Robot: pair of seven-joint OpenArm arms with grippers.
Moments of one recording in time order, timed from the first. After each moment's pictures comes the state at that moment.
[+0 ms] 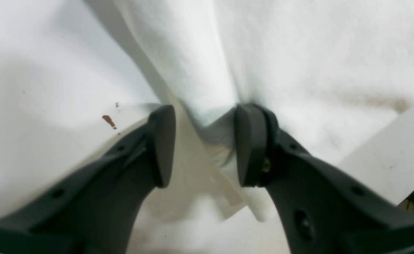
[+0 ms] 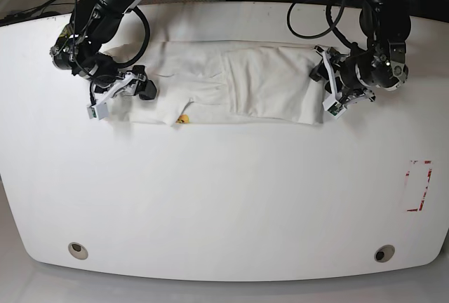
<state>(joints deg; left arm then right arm) 5.8 -16.0 -7.2 95.4 -23.3 -42.8 65.3 2.9 -2.8 44.3 85.5 33.6 41.3 -78.5</state>
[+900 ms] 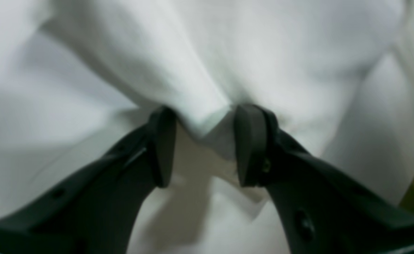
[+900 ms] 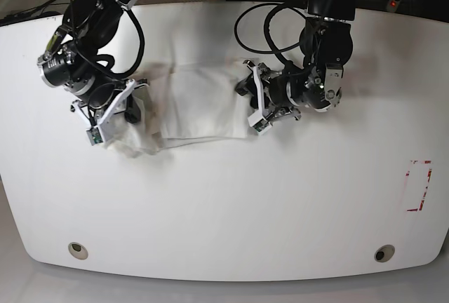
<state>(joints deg) -2.4 -0.3 4.6 82.9 -16.6 -42.8 59.8 1.3 -2.0 33.2 111.7 33.0 40.8 -83.5</state>
